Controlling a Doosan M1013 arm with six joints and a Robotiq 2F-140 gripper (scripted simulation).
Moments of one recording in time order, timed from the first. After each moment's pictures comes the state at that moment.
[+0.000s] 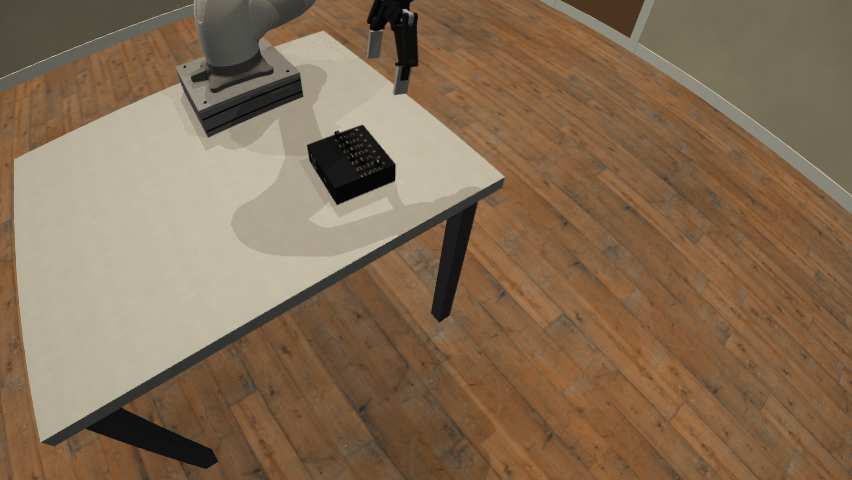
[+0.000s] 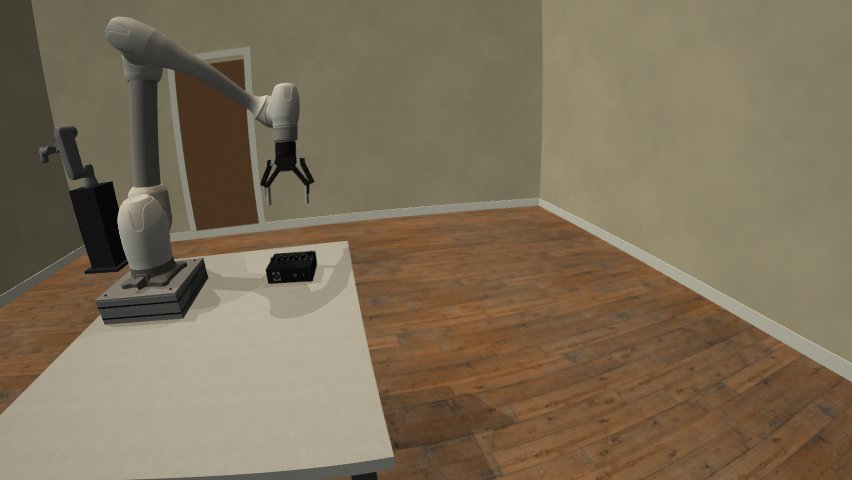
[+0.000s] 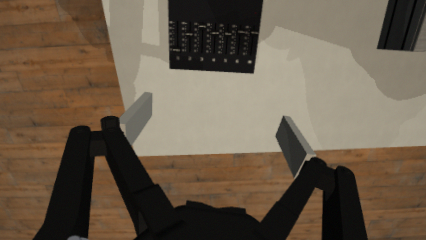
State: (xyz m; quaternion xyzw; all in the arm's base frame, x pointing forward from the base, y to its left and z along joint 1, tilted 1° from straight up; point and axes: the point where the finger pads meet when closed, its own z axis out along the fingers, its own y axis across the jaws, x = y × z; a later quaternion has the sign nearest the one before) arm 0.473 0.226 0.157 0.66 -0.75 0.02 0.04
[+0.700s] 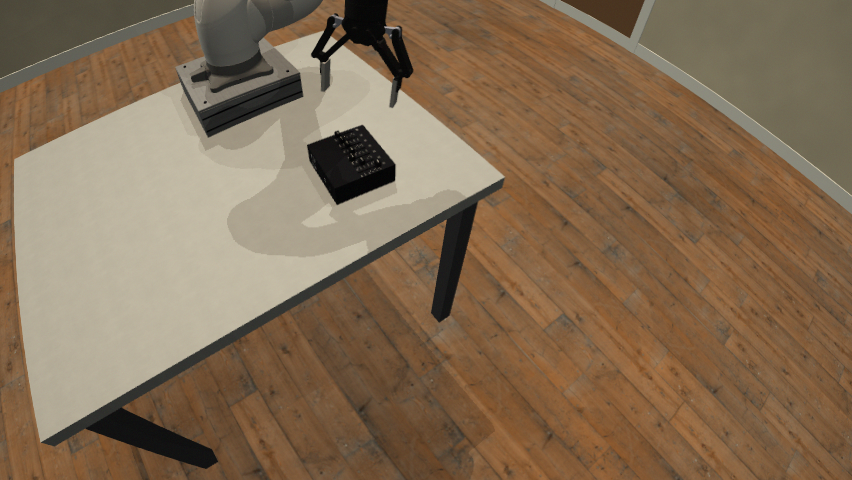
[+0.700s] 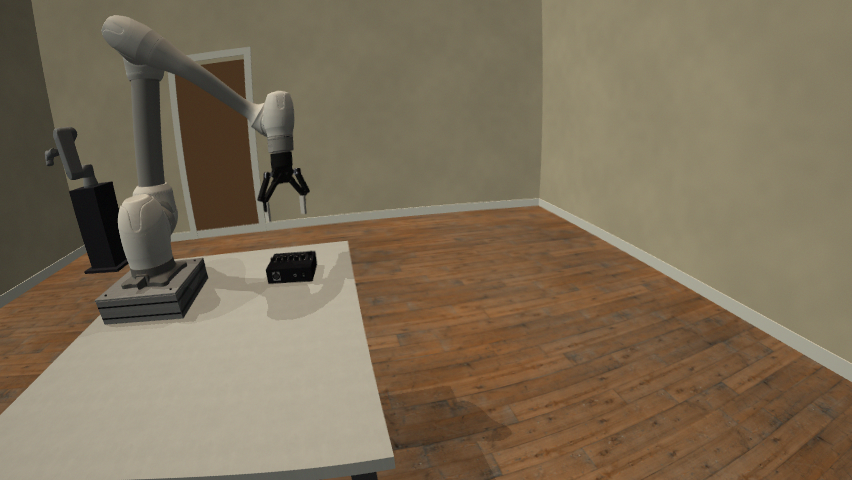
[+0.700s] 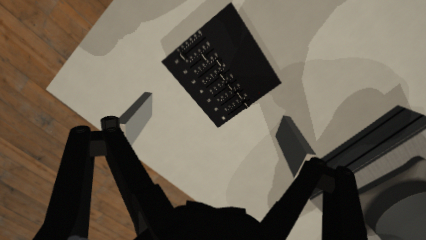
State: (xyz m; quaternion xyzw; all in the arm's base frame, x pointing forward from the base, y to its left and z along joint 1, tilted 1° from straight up) arm 0.476 0.162 0.125 0.91 -0.41 0.02 0.04
